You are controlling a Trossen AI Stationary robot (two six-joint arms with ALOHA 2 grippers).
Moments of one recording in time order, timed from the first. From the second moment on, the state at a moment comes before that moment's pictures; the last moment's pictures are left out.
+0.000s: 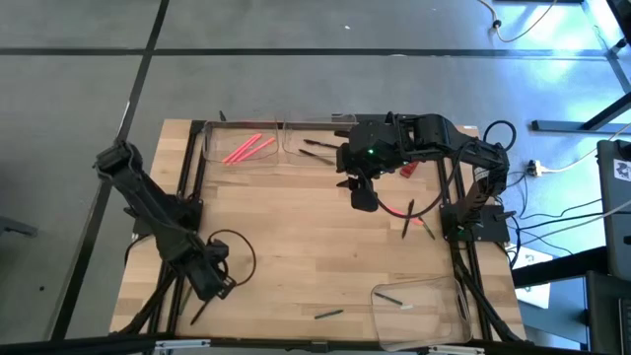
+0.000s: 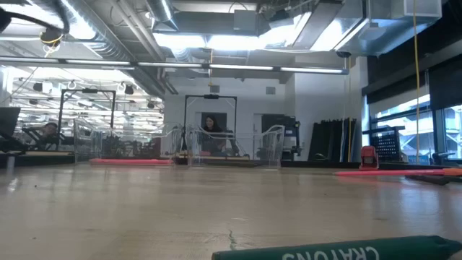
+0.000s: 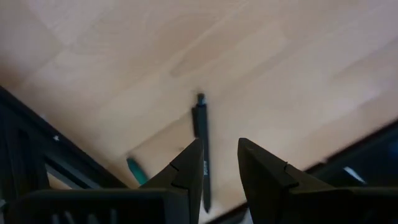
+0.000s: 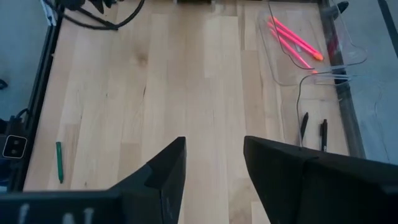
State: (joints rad) left arm -0.87 1.35 0.87 -0.88 0.05 -1.91; right arm 0.03 1.81 2.32 -1.40 0.03 0.00
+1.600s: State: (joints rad) left arm -0.90 1.51 0.87 -0.73 0.09 -1.91; right arm 0.03 1.81 2.32 -1.40 0.03 -0.01
